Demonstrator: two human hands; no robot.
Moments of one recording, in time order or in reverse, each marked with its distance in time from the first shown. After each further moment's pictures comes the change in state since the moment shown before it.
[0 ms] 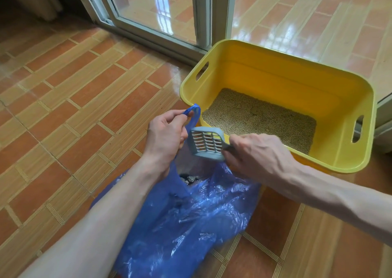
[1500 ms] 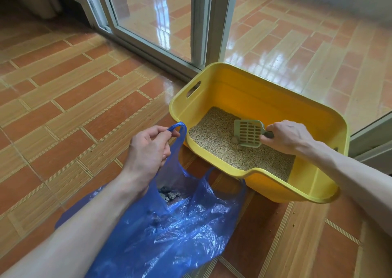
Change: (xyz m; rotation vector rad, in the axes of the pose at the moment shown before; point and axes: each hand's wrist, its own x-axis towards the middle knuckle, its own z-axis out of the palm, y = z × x) left_hand 0.001 -0.004 -0.002 0.020 0.032 0.025; right_hand 0.055 0.188 0.020 -0.217 -0.156 0.241
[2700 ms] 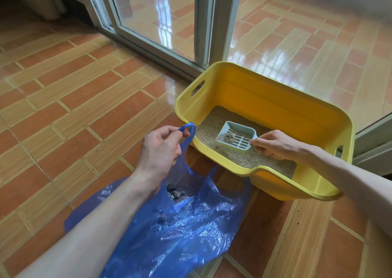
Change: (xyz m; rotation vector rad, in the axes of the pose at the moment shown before) left_hand -0.004 0.001 0.007 0.011 -0.017 -0.008; right_hand -0.017 -0.033 -0.002 1.015 -0.440 0.124
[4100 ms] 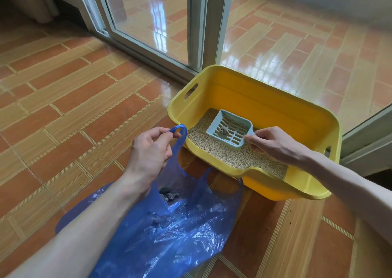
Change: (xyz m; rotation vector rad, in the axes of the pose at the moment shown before) left_hand -0.002 0.002 -0.004 -0.003 -0.001 0.016; right_hand -0.043 -0.030 0.002 -0.131 0.182 -0.212
